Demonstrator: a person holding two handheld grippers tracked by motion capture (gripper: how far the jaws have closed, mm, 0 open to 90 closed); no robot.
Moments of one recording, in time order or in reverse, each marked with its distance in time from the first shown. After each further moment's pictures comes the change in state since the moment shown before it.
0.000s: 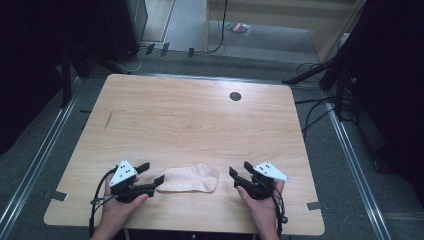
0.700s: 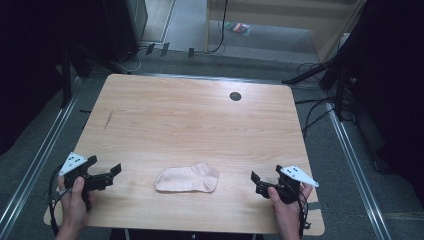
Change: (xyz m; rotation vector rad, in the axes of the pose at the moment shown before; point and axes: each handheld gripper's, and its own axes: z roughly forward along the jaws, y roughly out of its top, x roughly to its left) left arm 0.089 -0.012 -0.056 -0.019 0.230 -0.171; right arm -0.052 -0.003 -0.040 -0.012 -0.096 0.051
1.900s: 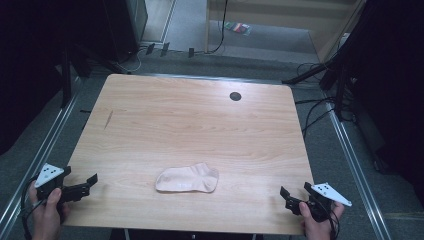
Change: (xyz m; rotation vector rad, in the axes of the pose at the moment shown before) left arm 0.045 -0.025 -0.031 0.057 0.103 0.039; right arm -0.065 -0.033 -0.052 0.057 -0.104 0.019
